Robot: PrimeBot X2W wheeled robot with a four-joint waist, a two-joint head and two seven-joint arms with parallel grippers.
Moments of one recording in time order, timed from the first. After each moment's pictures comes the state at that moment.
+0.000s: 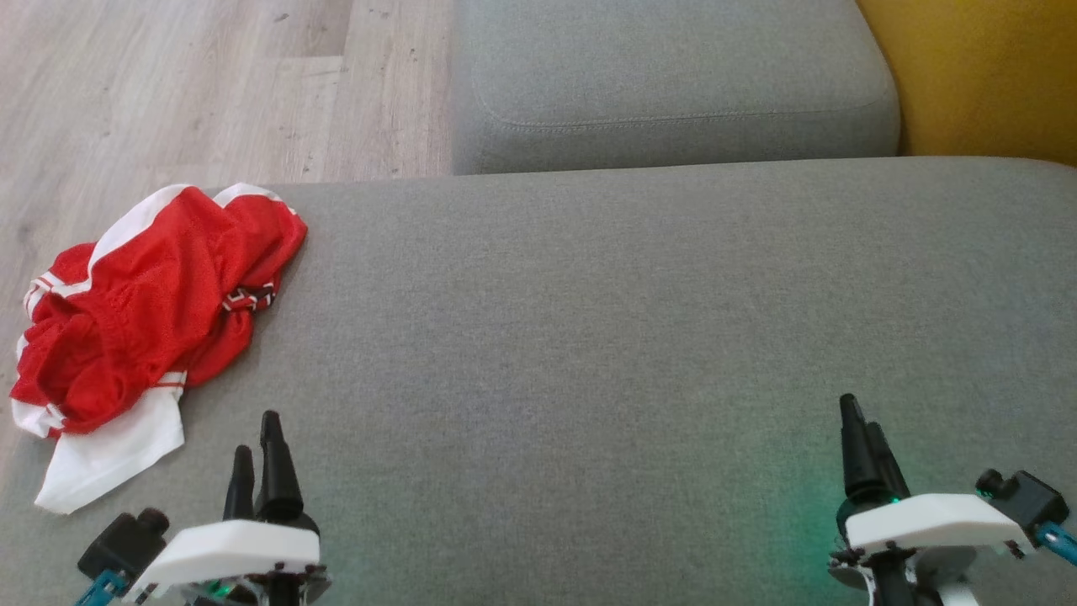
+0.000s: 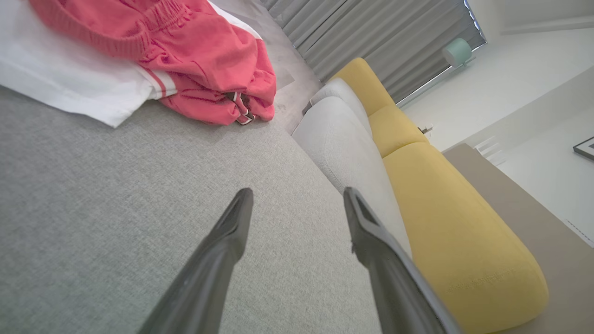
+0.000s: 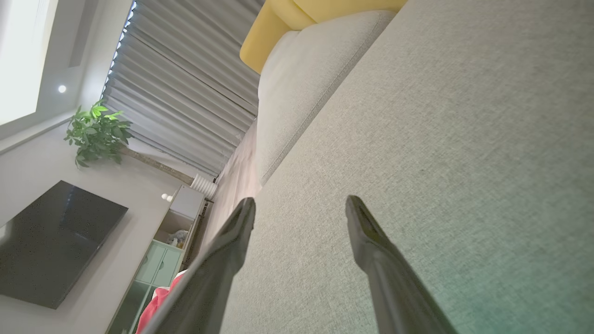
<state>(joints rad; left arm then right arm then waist) 0.01 0.04 -0.07 0.24 -0.97 -0.04 -0.05 0.01 -0.04 0.04 0.35 0.96 0.12 -0.05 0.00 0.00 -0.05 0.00</state>
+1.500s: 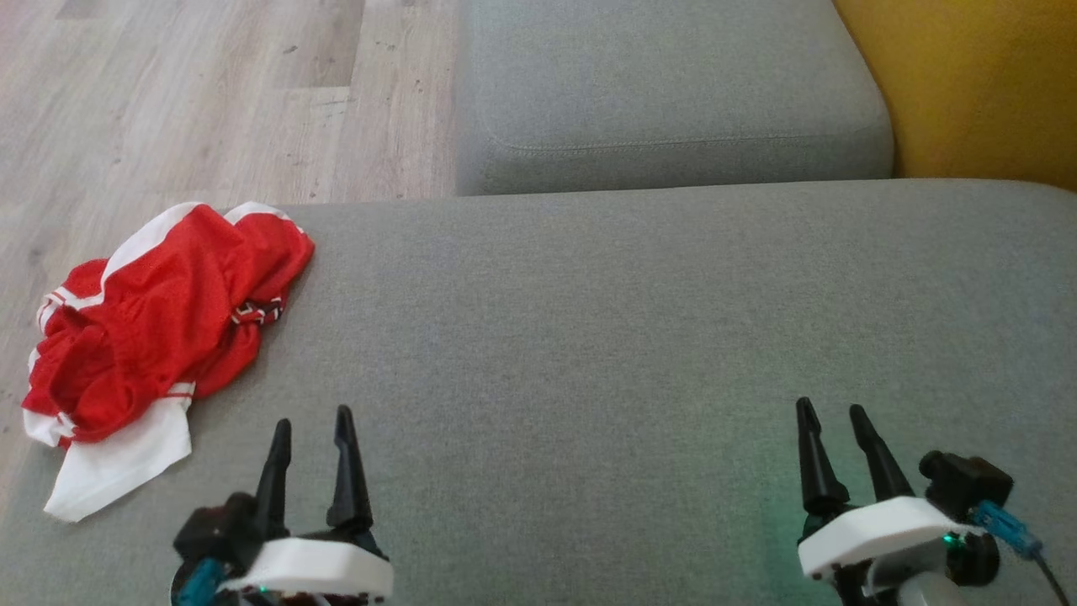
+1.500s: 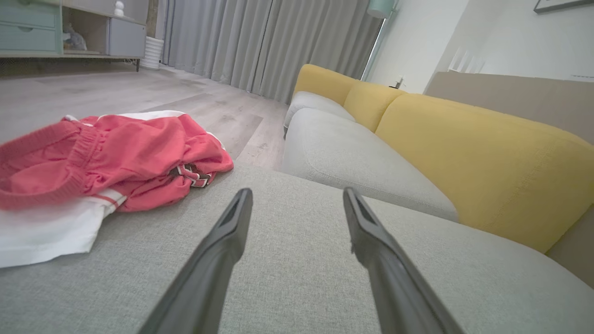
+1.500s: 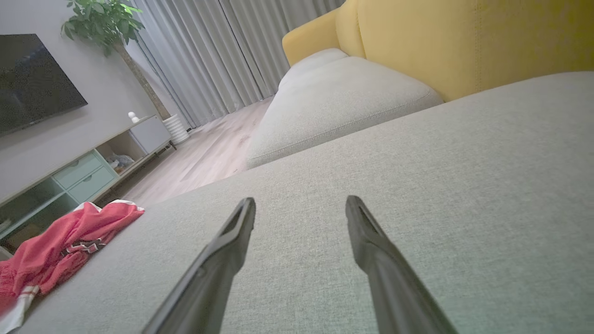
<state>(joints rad) 0.03 0.04 -0.18 0.23 -0.44 0.01 -0.17 -0.01 -0.04 0.08 0.40 0.41 0.12 -0.17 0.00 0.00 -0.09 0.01</state>
